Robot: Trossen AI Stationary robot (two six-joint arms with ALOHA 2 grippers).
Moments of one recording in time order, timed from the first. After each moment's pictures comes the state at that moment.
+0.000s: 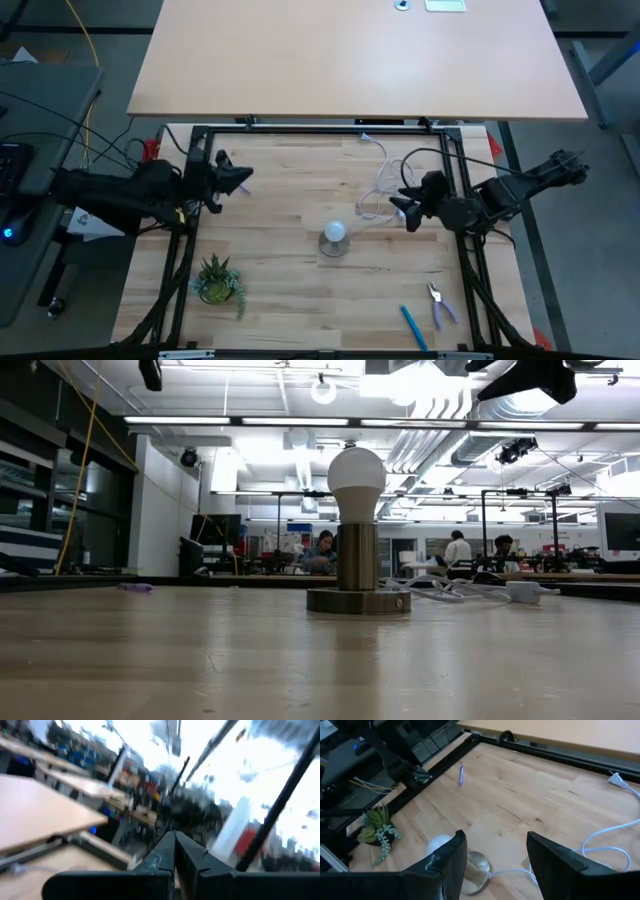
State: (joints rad) left arm -0.09 0.57 0.52 0.33 -0.30 -0.41; right arm 0.43 0.93 0.94 -0.71 0.76 0.97
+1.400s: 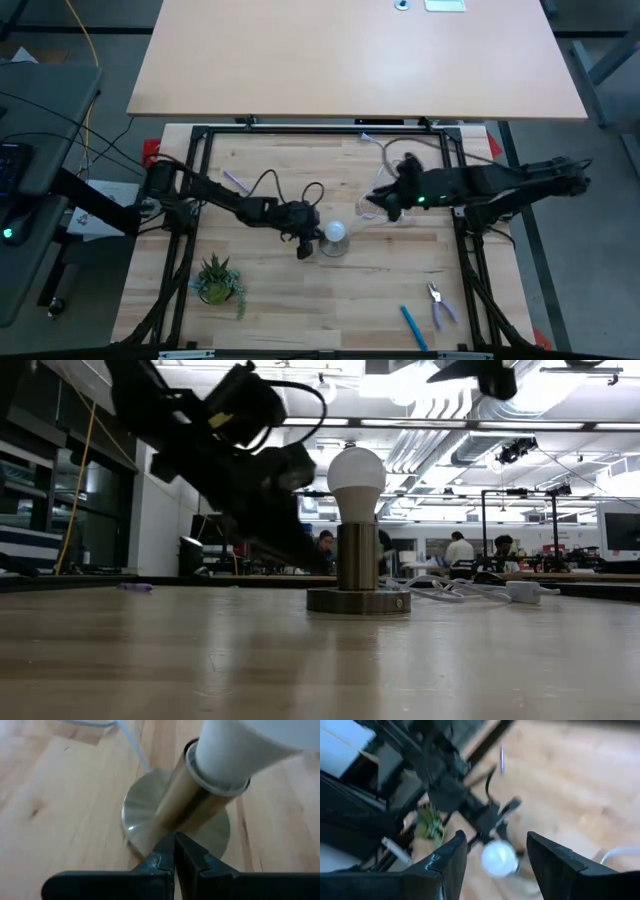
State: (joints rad) left arm -0.06 1.81 0.80 0.36 0.04 -0.27; right arm 0.17 1.08 1.05 -0.50 0.32 0.91
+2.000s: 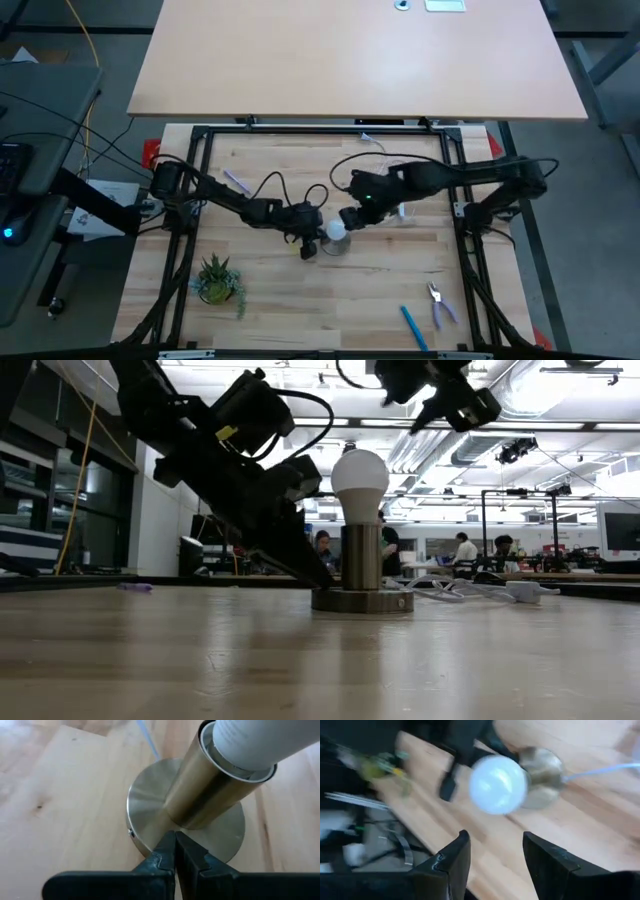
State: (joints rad) left arm -0.06 1.88 0.83 0.31 -0.02 -0.29; right arm 0.05 1.55 1.39 -0.86 -0.19 1.16
